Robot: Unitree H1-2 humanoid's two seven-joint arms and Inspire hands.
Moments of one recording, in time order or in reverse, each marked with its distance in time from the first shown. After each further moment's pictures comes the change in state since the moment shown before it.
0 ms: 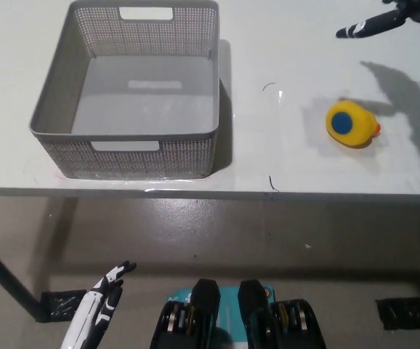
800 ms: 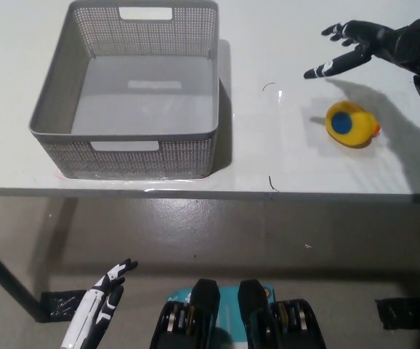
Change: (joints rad) left_arm -0.003 0.000 0.000 -0.010 -0.001 0.000 -0.010; right_arm 0.028 0.063 -0.007 0.089 0.023 -0.098 0.049
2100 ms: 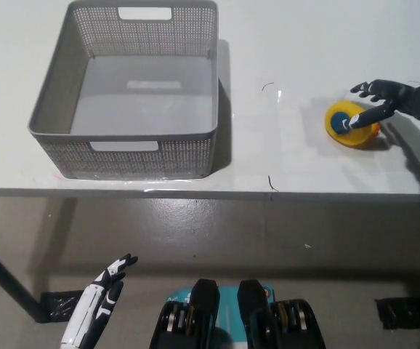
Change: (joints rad) left_arm -0.015 0.000 0.001 0.000 -0.006 0.001 -0.001; right_arm 0.103 -0.020 0.032 0.126 -0.027 -0.075 -0.066
